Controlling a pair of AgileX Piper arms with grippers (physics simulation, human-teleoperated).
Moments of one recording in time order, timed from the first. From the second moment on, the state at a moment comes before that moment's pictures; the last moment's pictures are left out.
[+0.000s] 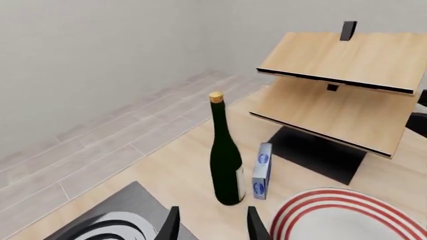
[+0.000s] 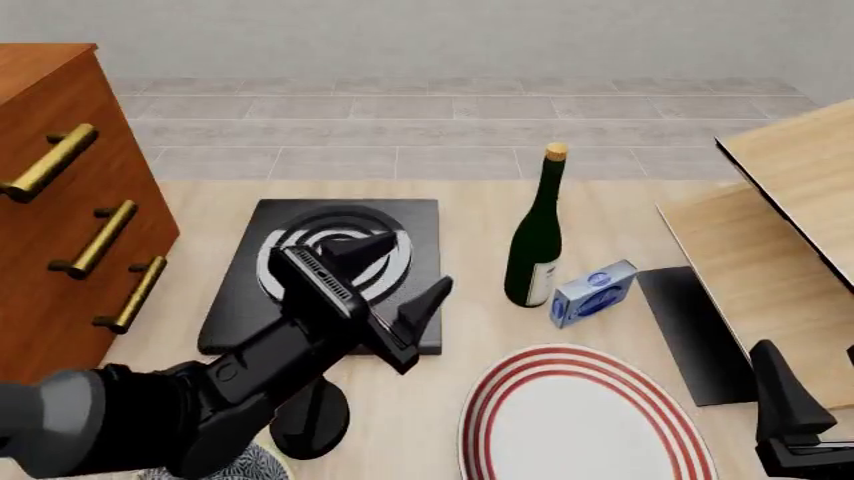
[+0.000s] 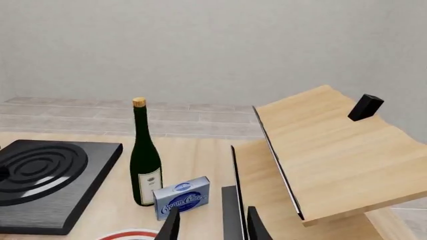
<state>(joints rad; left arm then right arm) -0.78 1.54 -0.49 -0.97 0.14 0.00 0.01 -0.01 0.00 -0.04</state>
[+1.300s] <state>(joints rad) -0.81 1.88 -0.88 -0.88 0.16 0.00 0.01 -0.01 0.00 -0.04</state>
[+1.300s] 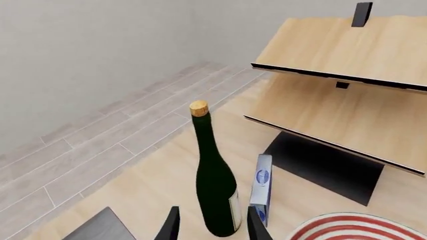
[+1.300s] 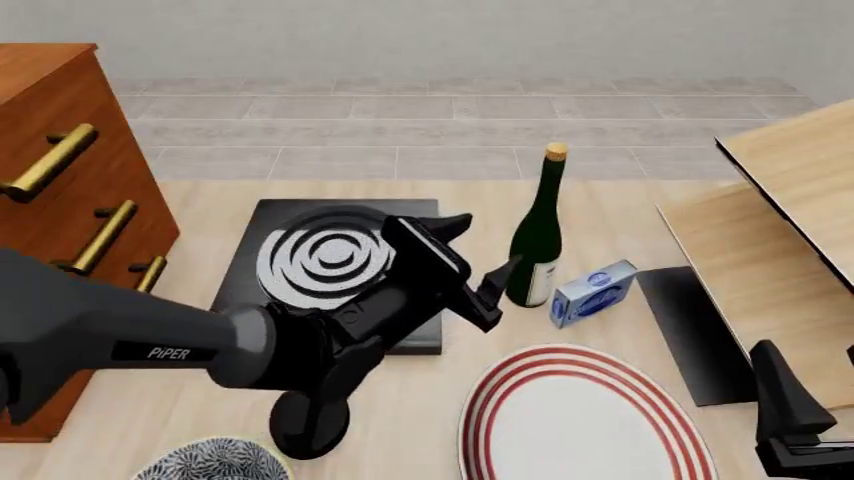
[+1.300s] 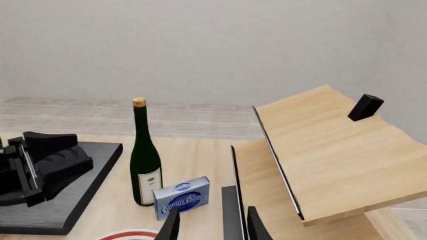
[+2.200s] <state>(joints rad) -0.79 2.01 -1.02 -0.88 0.13 0.00 0.01 -0.01 0.00 -0.04</state>
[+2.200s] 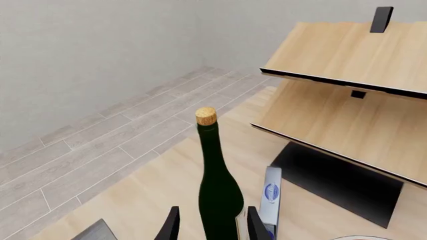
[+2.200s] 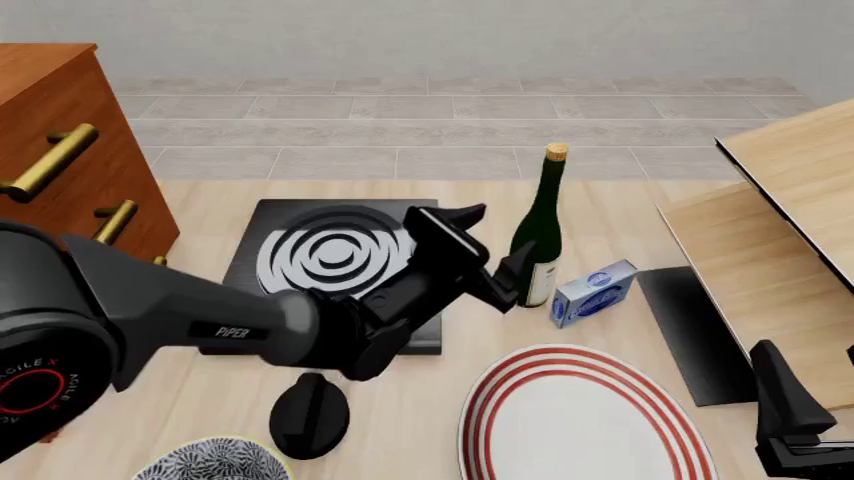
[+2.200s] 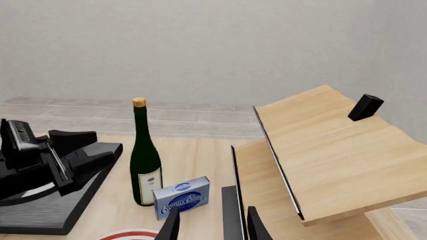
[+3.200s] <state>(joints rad) -0.79 2.12 -1.21 -0.84 0.12 0.00 0.01 -0.01 0.00 -0.04</state>
